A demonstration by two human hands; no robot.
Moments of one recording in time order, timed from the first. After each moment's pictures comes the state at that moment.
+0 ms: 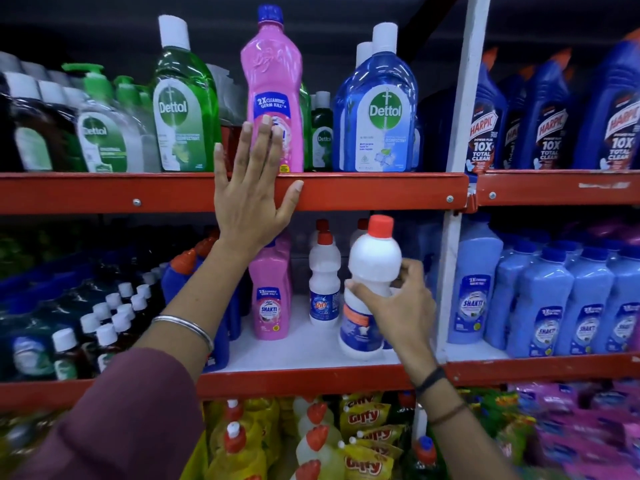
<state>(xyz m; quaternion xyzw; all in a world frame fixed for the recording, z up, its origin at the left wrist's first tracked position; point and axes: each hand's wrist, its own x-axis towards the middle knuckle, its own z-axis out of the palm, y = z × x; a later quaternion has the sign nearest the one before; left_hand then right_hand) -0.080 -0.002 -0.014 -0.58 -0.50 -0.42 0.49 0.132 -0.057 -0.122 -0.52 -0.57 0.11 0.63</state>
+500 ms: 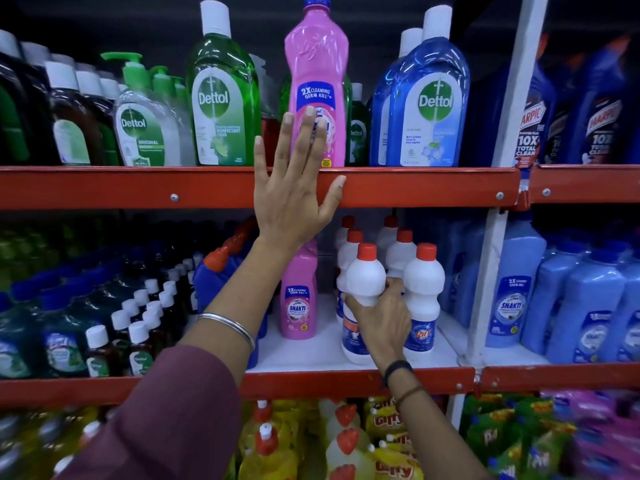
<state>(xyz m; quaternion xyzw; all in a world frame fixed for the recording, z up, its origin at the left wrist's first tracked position) -0.081 0.002 -0.015 -0.57 -0.47 -0.45 0.50 0.060 0.003 -0.173 -0.58 -0.55 0.07 0.59</state>
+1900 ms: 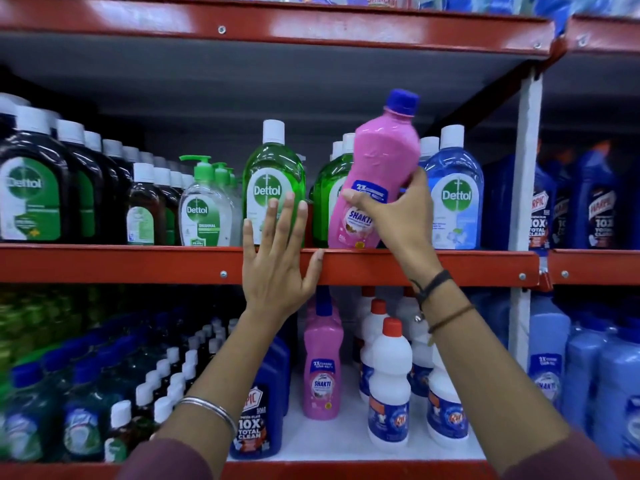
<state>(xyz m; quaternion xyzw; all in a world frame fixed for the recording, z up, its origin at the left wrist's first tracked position) -0.151 -0.014 -0.009 -0.56 -0.51 -0.44 0.47 0.019 -0.045 0.075 -0.32 -0.60 0.08 0.73</state>
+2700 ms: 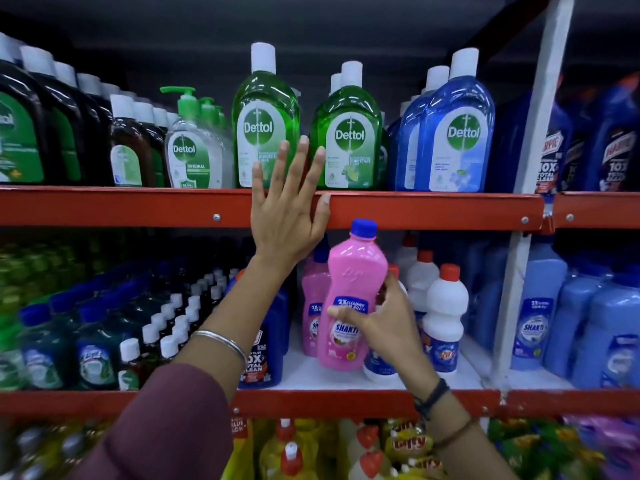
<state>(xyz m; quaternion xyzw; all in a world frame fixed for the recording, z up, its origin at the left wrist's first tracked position) -0.134 -0.008 -0.013 -0.58 -0.48 -0.45 0.48 0.030 -0.060 -0.113 -0.42 -0.65 0.27 0.58</state>
